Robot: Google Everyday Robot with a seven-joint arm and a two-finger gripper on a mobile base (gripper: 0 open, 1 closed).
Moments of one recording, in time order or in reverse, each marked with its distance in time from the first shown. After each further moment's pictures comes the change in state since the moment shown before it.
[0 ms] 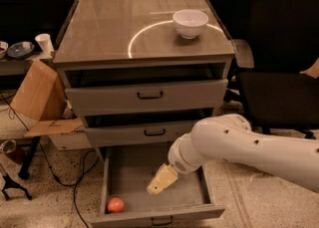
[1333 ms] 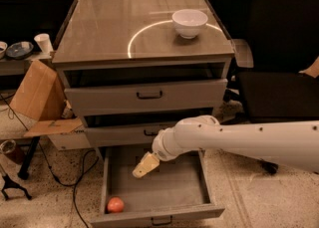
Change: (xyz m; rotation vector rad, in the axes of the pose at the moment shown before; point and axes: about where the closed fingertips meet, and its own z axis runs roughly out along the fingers) arm -0.046 -0.045 0.098 -0.011 -0.139 -0.026
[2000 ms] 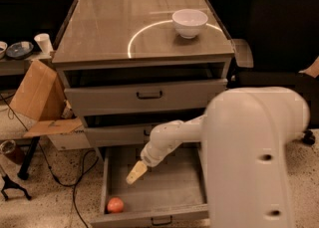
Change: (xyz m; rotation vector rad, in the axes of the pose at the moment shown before) arm 0.060 -0.019 0.144 -0.073 0.247 0.162
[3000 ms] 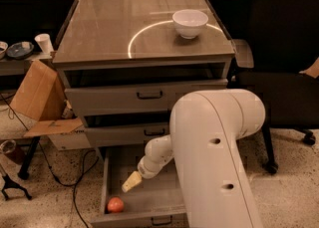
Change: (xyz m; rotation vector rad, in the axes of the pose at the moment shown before) arm 0.029 0.008 0.081 -0.021 0.071 0.249
